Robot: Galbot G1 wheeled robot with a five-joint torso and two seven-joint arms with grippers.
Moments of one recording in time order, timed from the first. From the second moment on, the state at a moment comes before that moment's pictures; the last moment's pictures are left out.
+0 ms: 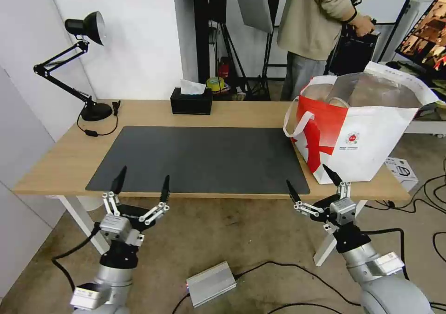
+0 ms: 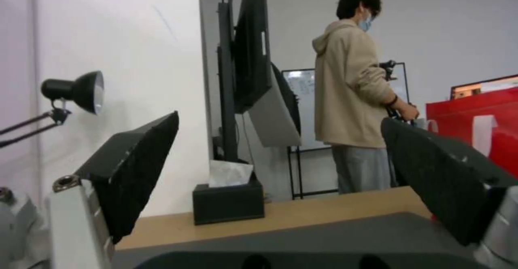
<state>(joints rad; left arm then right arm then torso) 1.72 -1.44 -0.56 -2.23 -0.11 -0.49 0.15 -1.65 1.01 0.56 2.20 0.22 0.27 -0.01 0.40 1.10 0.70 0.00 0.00</state>
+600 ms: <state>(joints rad) 1.77 -1.46 -0.55 -2.23 -0.07 -0.52 0.13 -1.65 1.01 0.56 2.20 0.22 0.27 -0.01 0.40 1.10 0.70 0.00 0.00</state>
